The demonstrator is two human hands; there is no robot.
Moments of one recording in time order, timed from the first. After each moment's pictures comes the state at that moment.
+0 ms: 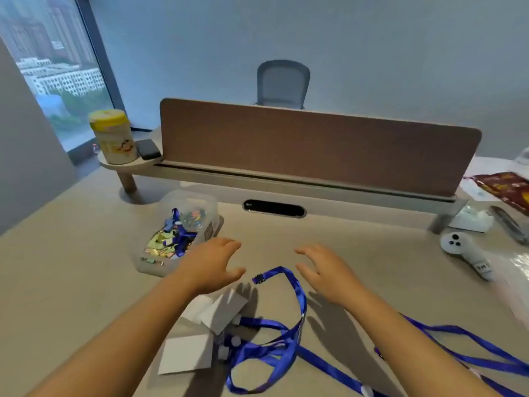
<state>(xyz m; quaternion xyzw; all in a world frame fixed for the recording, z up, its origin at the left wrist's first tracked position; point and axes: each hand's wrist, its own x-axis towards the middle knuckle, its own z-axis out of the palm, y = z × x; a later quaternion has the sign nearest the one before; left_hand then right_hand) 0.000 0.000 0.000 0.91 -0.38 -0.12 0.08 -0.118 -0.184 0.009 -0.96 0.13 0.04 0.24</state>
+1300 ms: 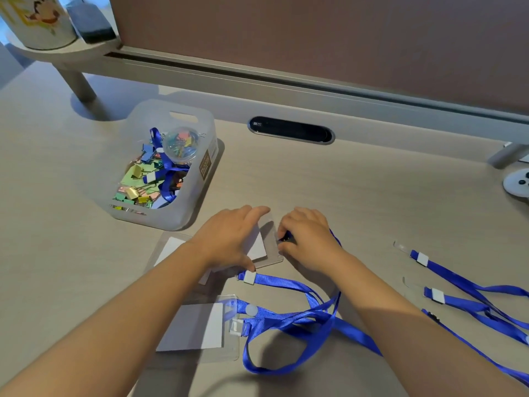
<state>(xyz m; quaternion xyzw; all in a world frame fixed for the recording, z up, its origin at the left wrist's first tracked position) 0.053 -0.021 -0.112 0.86 -0.47 -0.20 0.07 -0.033 -0.164 -0.107 -0.96 0.11 0.15 0.22</state>
